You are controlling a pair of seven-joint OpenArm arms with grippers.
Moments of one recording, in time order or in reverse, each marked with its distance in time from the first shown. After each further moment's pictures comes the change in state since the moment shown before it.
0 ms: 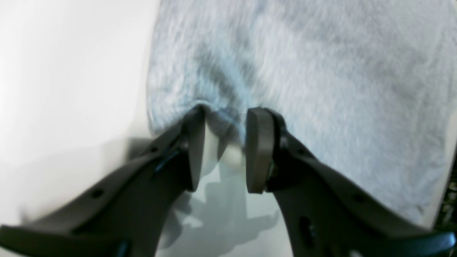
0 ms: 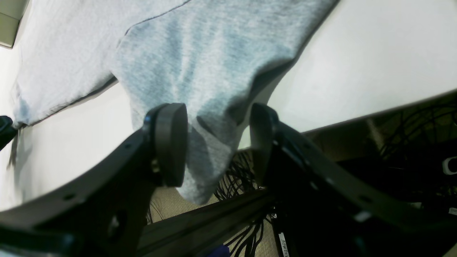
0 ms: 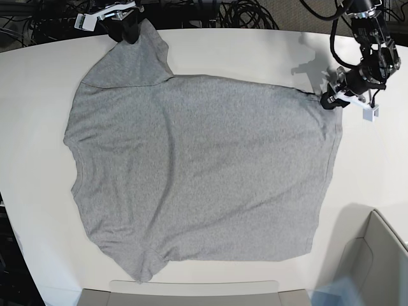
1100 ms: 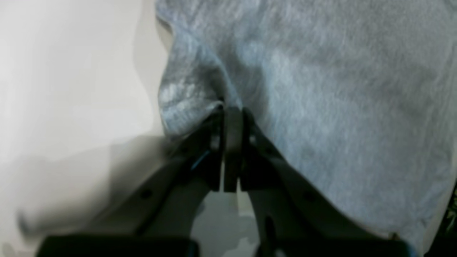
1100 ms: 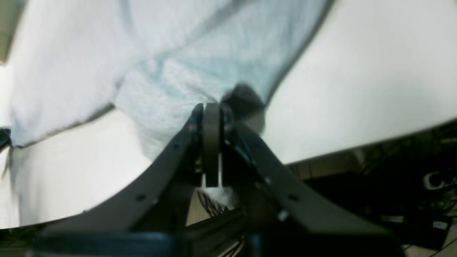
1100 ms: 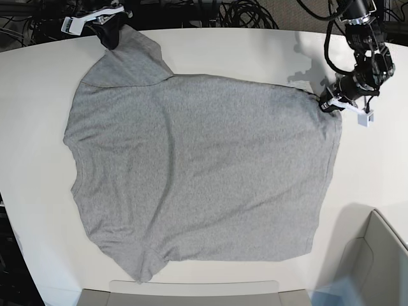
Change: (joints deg) left arm -1.0 1.6 0.2 0.9 2.2 1.5 -1.0; right arm -2.7 0.0 6.0 5.3 0.0 -0.5 -0.9
